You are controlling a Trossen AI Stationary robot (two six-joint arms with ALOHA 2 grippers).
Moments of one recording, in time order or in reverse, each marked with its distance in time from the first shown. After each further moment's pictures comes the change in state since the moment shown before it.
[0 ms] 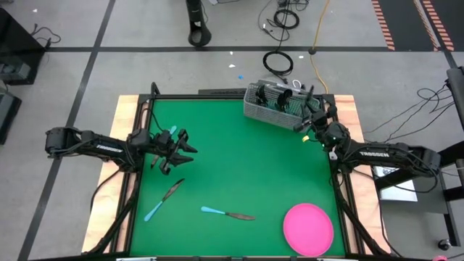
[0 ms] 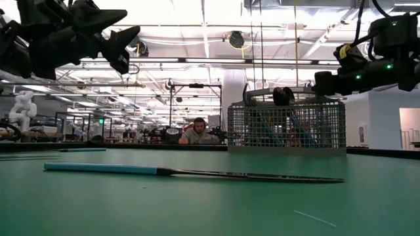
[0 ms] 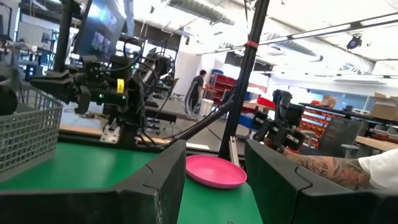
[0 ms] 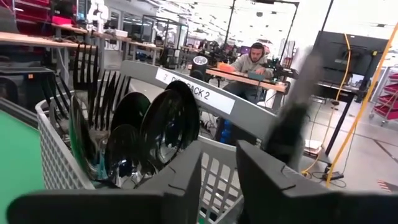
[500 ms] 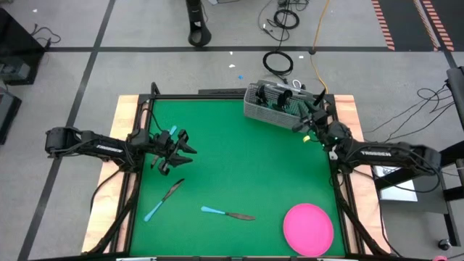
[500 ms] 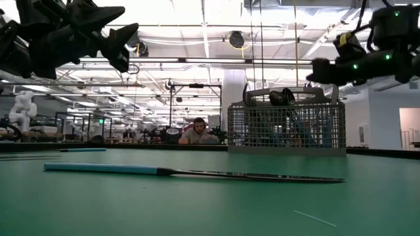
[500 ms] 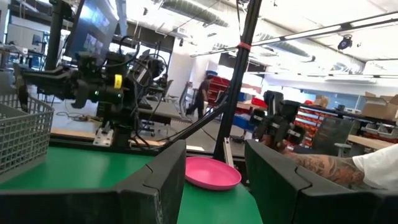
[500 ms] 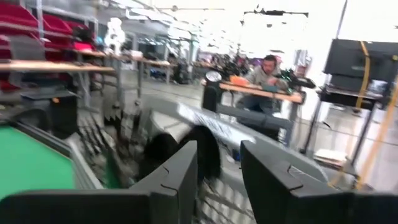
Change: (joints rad) left arm -0.002 0.000 0.000 0.017 0.022 -0.003; right arm 0.051 -0.021 0.042 -0.004 -0.010 0.027
